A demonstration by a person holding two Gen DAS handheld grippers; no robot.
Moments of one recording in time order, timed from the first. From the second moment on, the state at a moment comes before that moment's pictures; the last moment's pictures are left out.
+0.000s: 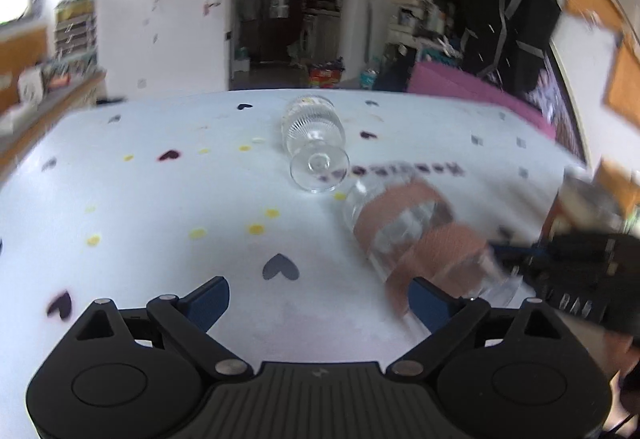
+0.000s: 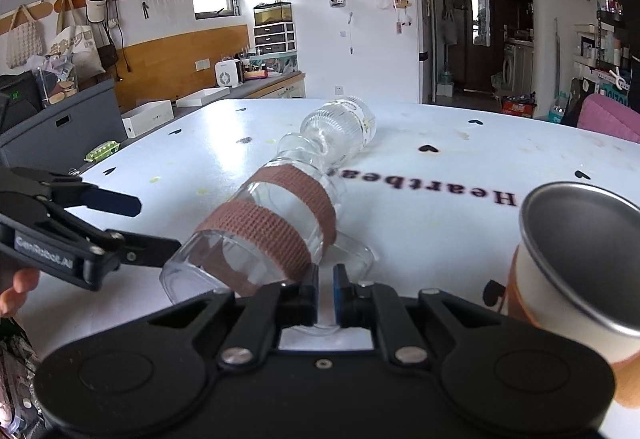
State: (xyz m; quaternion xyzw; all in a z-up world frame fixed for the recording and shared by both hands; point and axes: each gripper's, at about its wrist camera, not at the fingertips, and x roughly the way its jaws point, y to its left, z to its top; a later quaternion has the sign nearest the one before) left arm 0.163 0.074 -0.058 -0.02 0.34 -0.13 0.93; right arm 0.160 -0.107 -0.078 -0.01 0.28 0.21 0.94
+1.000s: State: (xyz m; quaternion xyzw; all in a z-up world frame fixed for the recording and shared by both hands) left arm 0.169 0.030 -0.072 -0.16 0.39 -0.15 0.90; right arm 0.268 -0.096 -0.024 0.16 0.43 0.23 0.86
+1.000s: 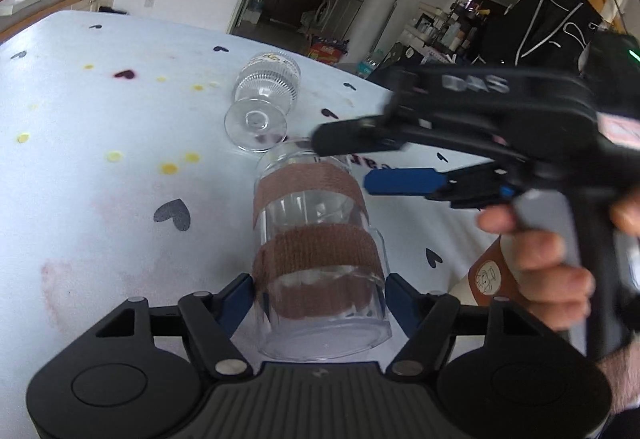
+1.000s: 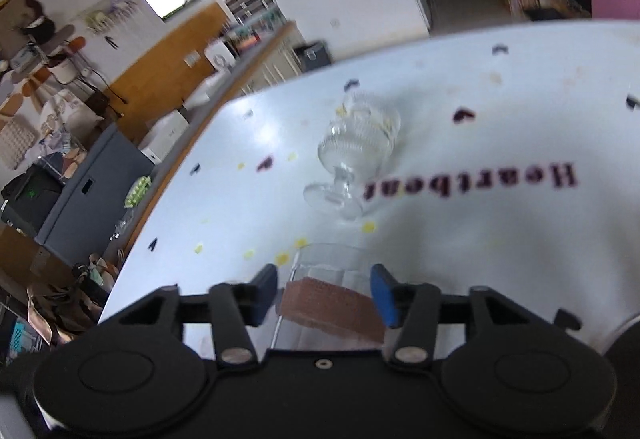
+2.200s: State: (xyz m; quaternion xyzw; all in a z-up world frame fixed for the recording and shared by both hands) left arm 0.113 -0.012 -0.092 -0.03 0.27 -0.21 0.94; right arm 0.156 -0.088 0.020 -0.08 0.26 0.27 0.92
